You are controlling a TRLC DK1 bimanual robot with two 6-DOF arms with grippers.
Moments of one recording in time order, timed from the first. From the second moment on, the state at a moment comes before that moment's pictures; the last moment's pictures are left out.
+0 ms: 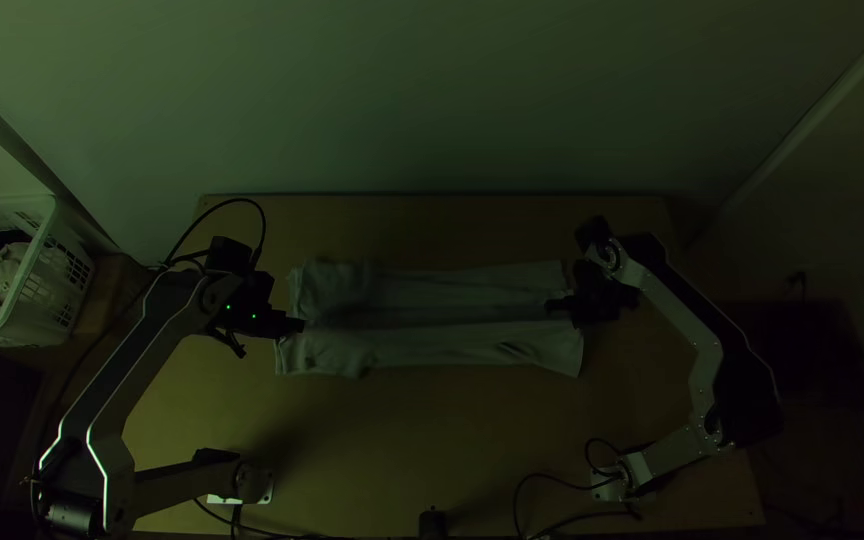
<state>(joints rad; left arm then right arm) -0.12 1.28 1.13 -1.05 0.16 0.01 0.25 1.66 1.32 -1.20 -0.03 0.13</state>
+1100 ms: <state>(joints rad) -0.04 1.80 1.67 -1.01 0.18 0.05 0.18 2.13 1.90 -1.06 -0.02 0.13</state>
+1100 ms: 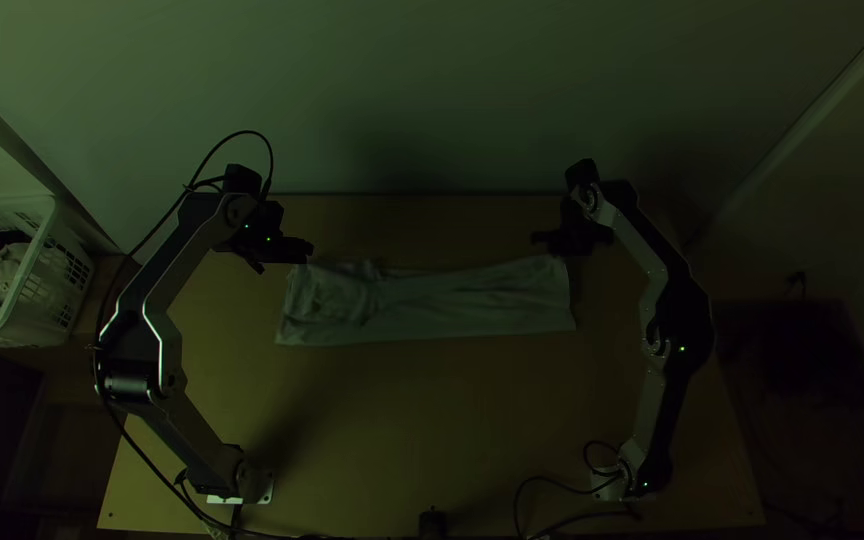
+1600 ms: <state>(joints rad) 0.15 1.61 1.38 -0.70 0.61 0.00 0.14 2.01 1.90 -1.11 -0.02 0.15</state>
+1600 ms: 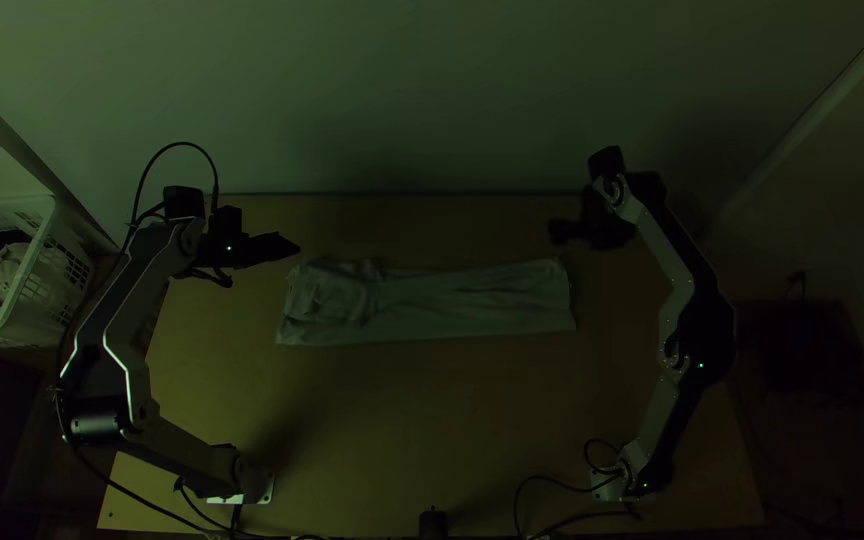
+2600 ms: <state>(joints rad) 0.32 1.71 1.07 -0.62 0.76 0.32 0.02 1.71 1.81 -1.11 -0.28 0.21</state>
